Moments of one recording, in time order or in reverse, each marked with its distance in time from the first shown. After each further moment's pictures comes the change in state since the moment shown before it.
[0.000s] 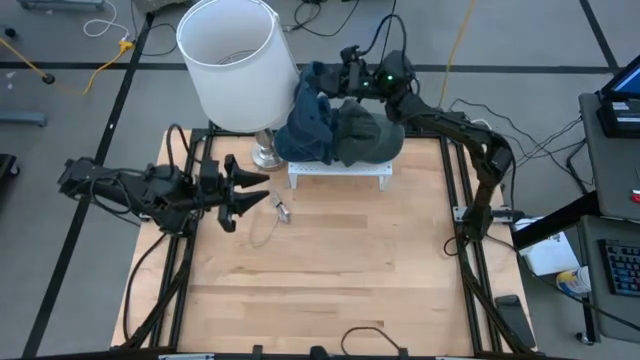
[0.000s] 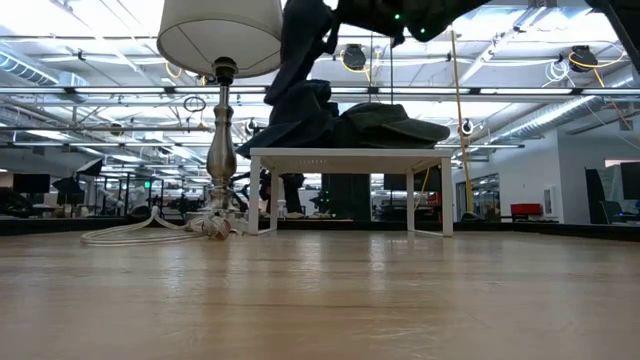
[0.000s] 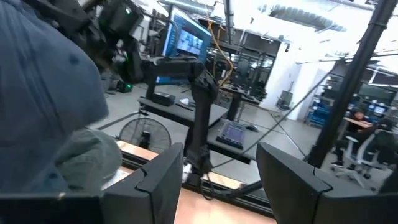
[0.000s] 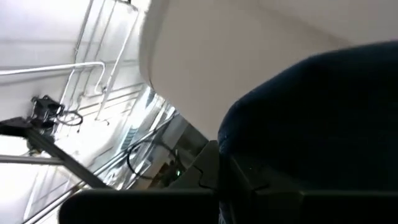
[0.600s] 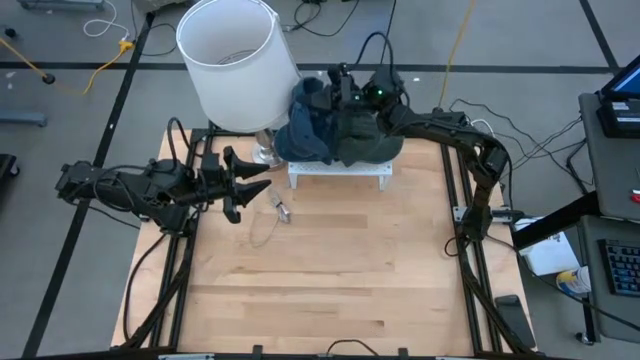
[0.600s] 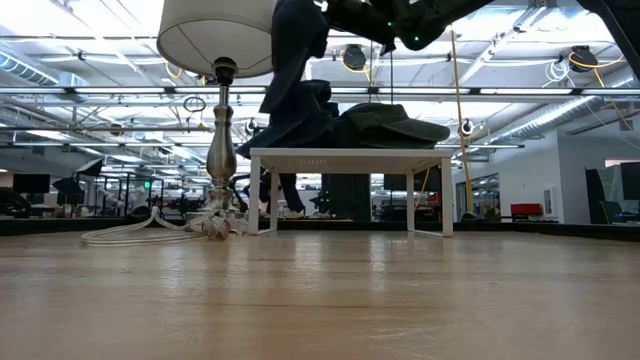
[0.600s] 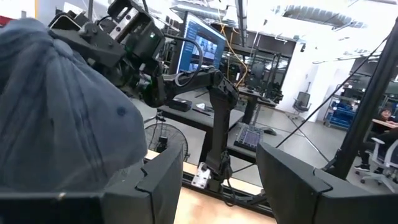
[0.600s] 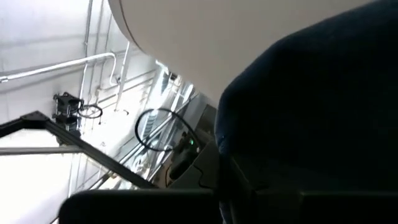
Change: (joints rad) left arm 0.080 0.000 0.000 0.002 0.011 0.043; right arm 0.060 0.025 -0.064 0.095 -0.035 0.119
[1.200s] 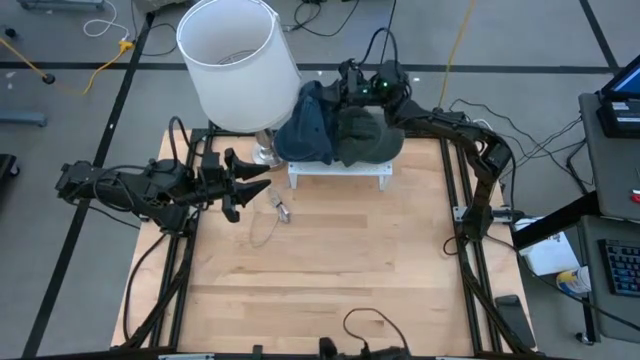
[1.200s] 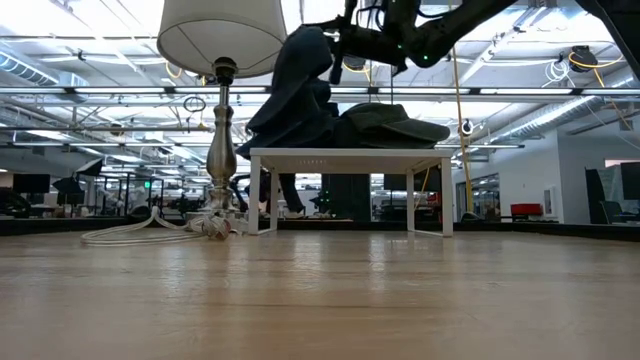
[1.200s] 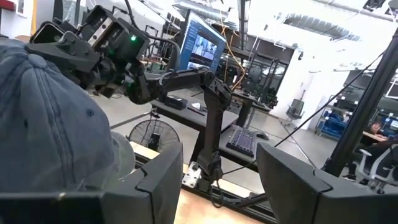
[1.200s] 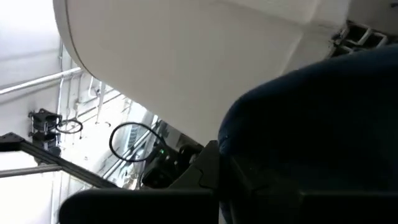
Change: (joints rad) left arm -0.002 0.000 0.000 0.000 0.001 -0.079; right arm -0.113 -0.001 -0.078 -0.010 -0.071 0.010
